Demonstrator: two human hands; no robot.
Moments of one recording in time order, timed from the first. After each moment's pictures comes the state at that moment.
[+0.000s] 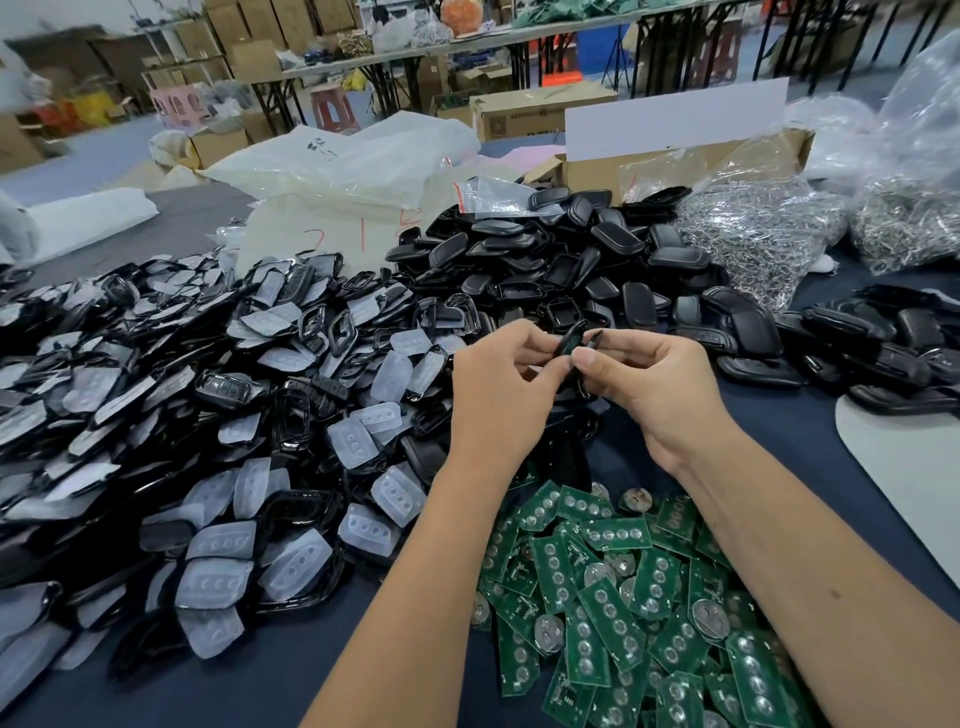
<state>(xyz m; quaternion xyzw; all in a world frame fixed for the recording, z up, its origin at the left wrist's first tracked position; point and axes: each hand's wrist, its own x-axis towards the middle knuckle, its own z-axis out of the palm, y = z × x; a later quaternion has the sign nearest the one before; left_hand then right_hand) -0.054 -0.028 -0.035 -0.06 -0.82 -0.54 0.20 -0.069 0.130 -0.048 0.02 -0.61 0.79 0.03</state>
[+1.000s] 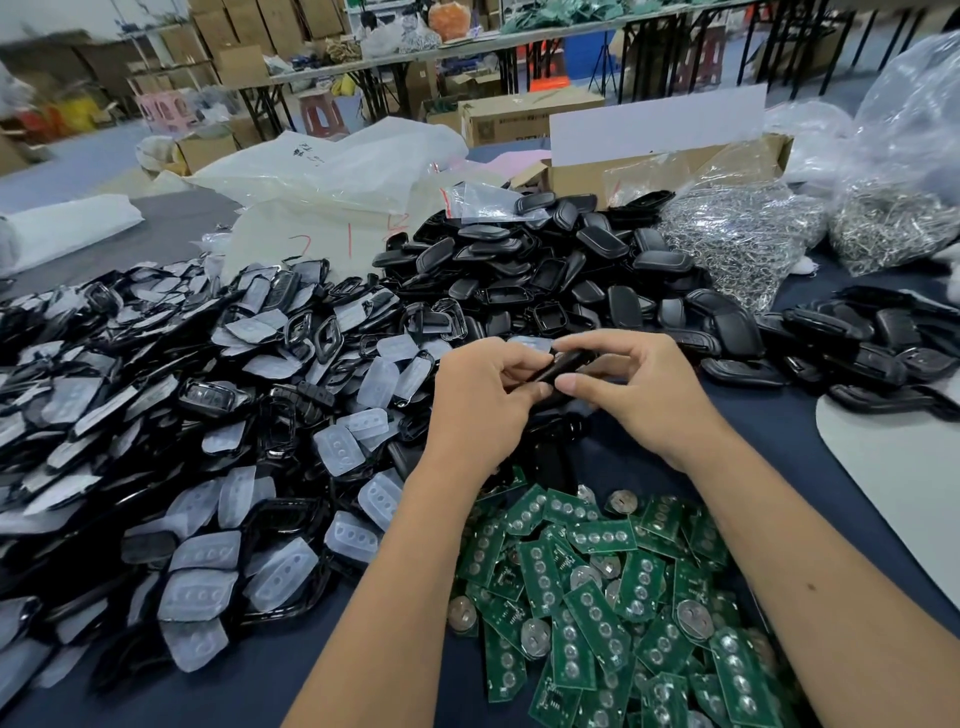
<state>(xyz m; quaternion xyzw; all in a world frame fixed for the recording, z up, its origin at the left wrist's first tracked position) -0.054 -0.036 -0.030 -0.09 -0.86 -0.48 0.16 -0.080 0.151 -0.053 0.16 -0.77 0.61 0.05</state>
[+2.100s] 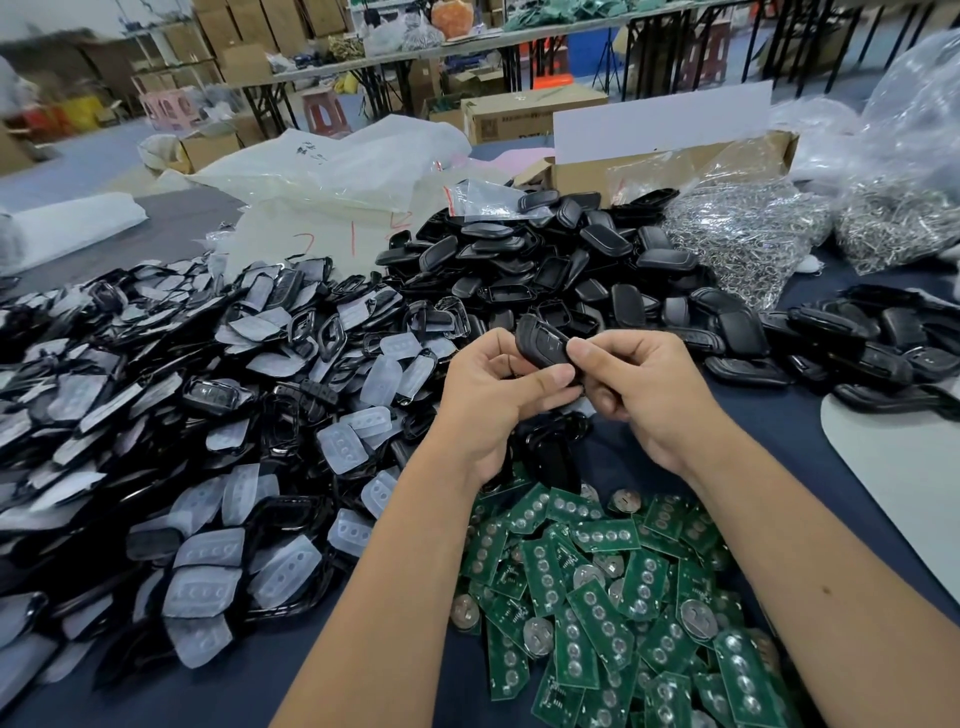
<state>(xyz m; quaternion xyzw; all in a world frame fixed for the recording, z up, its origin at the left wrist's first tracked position) -0.050 -0.029 -0.029 -0.02 -0.57 -0.82 -0.03 -0.069 0.138 -0.042 0.11 -0.64 0.76 -0.02</state>
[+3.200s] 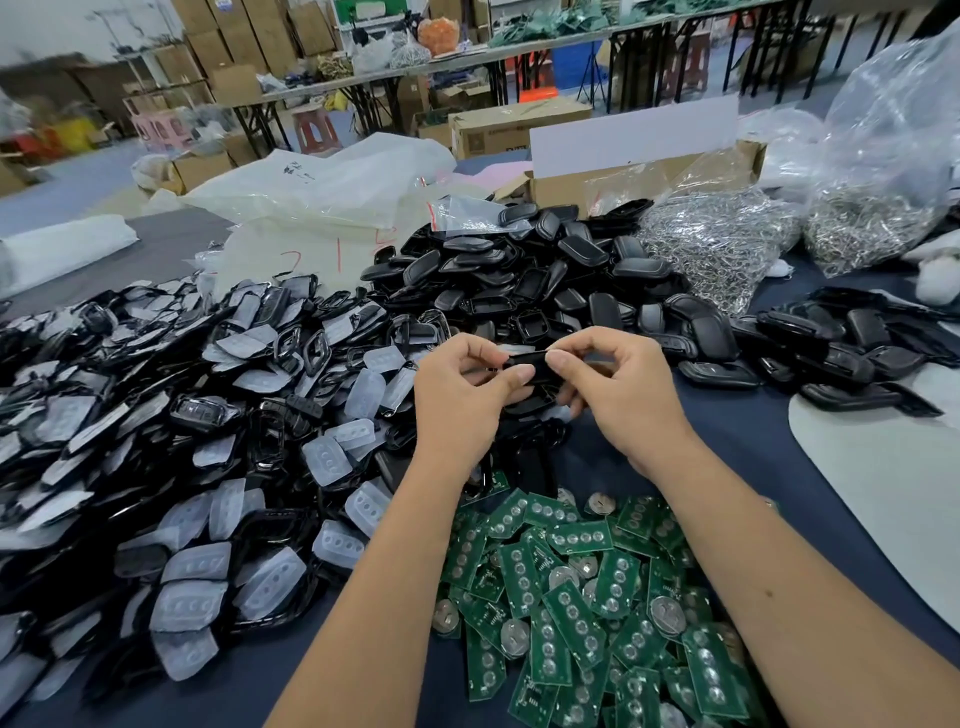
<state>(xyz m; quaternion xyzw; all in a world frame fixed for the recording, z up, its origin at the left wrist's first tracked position) -0.058 -0.032 -0.036 -0.01 -0.73 -0.67 0.15 -0.073 0.139 -0.049 0.11 -0.73 0.67 0.11</state>
